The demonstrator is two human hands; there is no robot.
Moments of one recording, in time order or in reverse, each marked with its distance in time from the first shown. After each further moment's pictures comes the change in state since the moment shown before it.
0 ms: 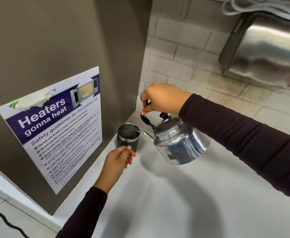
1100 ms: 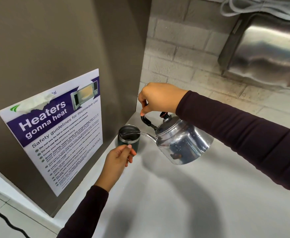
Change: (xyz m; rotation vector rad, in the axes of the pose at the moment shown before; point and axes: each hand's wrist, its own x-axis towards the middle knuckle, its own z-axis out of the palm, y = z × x) left_hand 0.005 0.004 -0.001 -0.003 0.020 0.030; right_hand 0.009 -0.003 -0.005 -0.059 -0.021 -0.022
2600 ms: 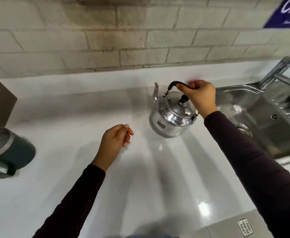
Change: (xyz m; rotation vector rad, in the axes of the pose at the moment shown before) left_hand -0.032 -0.012 0.254 0.161 -0.614 0.027; right_hand -0.374 0.176 0.177 0.699 0.888 1.348
